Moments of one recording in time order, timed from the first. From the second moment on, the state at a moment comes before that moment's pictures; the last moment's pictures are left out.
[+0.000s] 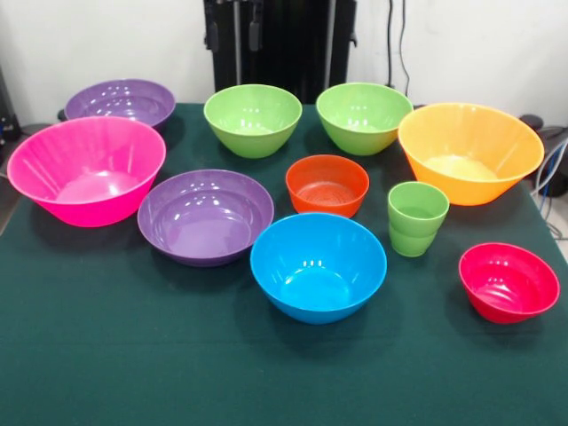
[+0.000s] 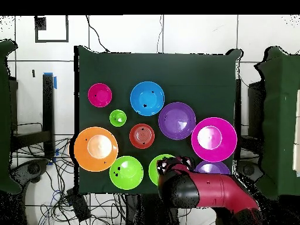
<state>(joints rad) -0.78 -1.10 0.41 2.27 -0.45 0.37 1.57</state>
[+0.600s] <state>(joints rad) -0.81 -1.10 0.41 2.27 -0.50 0.37 1.57</state>
